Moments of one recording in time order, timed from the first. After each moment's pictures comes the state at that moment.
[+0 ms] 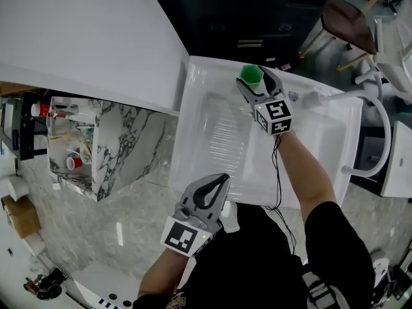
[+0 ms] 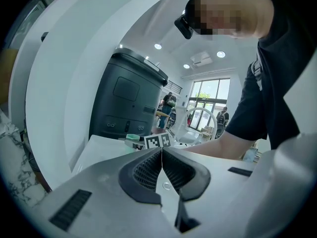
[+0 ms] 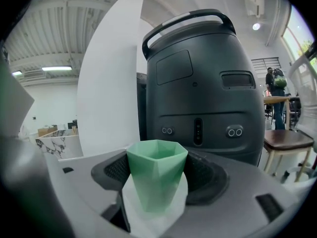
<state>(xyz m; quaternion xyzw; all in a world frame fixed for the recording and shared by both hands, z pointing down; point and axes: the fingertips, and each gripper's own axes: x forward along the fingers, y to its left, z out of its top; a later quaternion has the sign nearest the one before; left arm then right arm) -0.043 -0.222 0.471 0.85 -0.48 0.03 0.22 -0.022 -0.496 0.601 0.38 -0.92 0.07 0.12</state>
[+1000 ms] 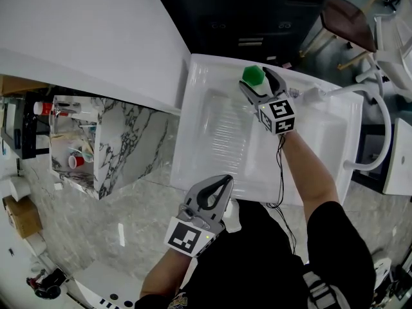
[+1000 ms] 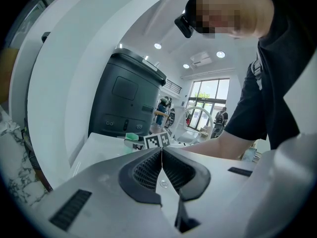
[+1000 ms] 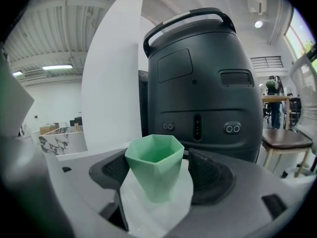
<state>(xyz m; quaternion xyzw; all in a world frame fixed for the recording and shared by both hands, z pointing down) -0.036 -0.207 0.471 0.85 -0.47 0.03 0.22 -0.012 -0.485 0.608 0.37 -0.92 0.07 0.14</state>
